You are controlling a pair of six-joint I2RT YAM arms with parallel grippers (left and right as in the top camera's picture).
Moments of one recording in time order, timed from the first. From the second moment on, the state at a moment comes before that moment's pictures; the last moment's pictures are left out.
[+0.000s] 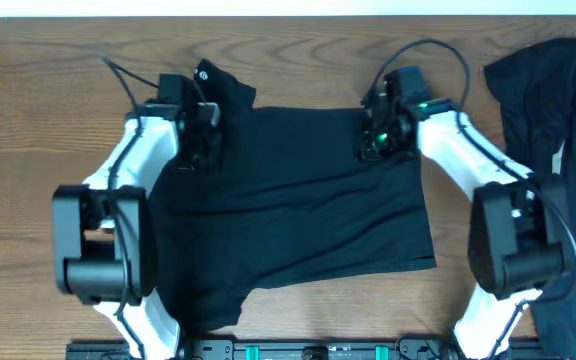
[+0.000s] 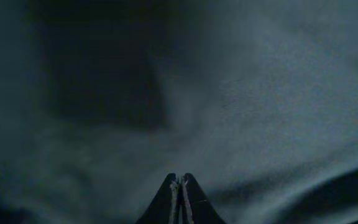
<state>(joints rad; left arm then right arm) -0.06 1.91 1.27 -0.74 0.21 0.03 0.26 1.98 1.34 -0.65 -0.34 0.19</state>
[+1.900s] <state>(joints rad) -0.07 1.68 1.76 -1.49 0.12 -0.17 -0.05 1.61 1.48 -1.10 -0.32 0.22</state>
